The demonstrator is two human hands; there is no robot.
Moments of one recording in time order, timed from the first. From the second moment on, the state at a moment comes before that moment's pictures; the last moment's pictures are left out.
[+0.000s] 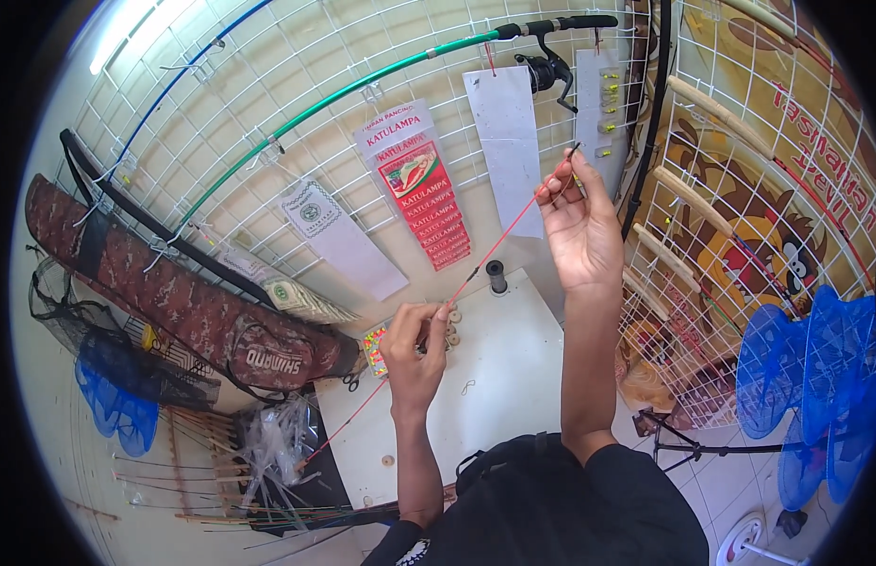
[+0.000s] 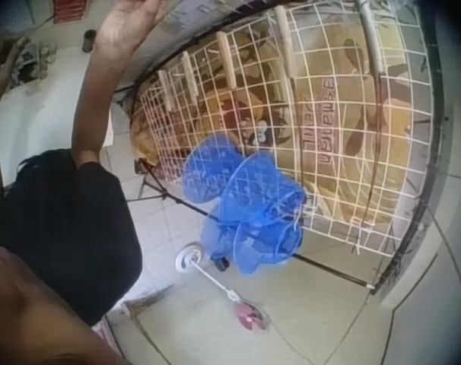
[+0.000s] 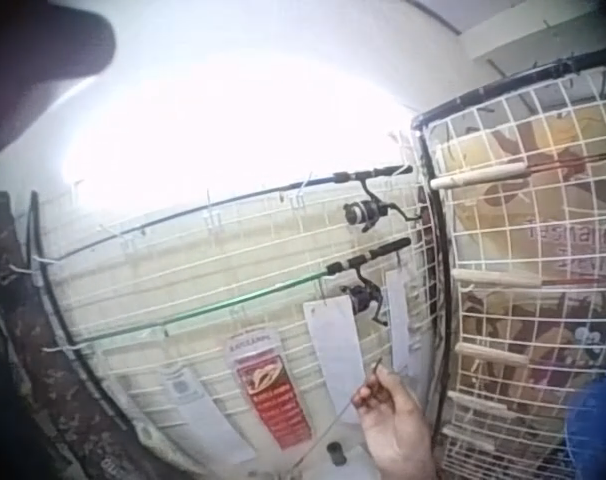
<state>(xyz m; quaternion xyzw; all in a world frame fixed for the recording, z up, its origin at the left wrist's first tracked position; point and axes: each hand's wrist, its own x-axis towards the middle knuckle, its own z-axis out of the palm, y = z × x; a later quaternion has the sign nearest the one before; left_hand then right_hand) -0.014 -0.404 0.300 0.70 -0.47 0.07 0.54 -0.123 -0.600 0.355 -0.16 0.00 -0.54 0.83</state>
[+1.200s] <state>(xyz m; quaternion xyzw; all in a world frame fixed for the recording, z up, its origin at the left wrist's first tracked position) -0.014 -0.400 0.299 0.70 -0.50 0.09 0.51 -0.119 -0.604 0.350 -0.23 -0.02 -0.60 0.77</state>
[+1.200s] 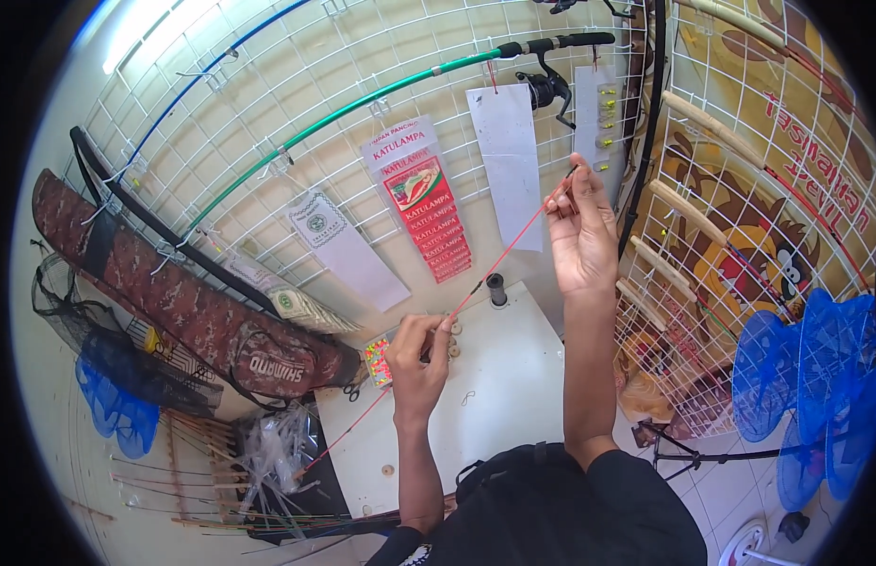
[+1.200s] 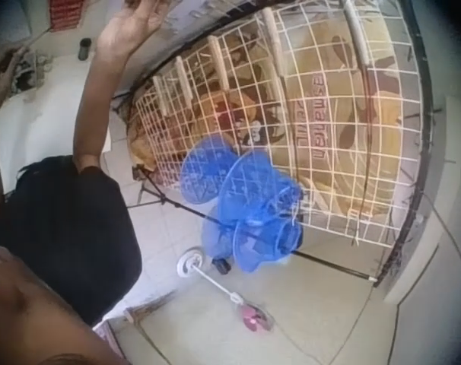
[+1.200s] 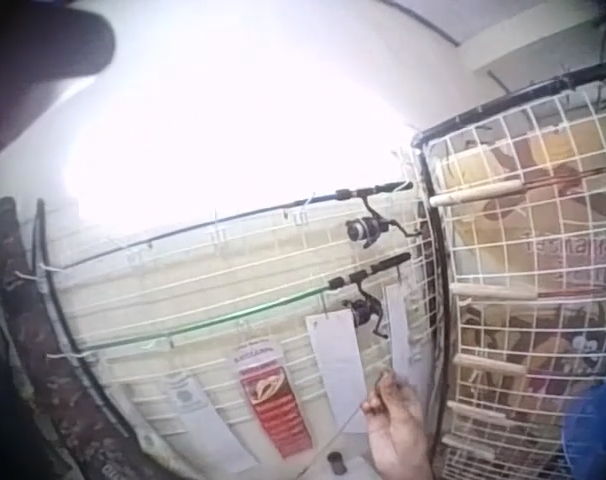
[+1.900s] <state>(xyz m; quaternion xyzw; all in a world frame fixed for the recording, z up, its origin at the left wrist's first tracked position) -0.010 -0.403 0.296 0.68 -0.50 0.07 0.53 -0.120 -0.608 0.358 -0.43 0.15 -0.79 0.42</state>
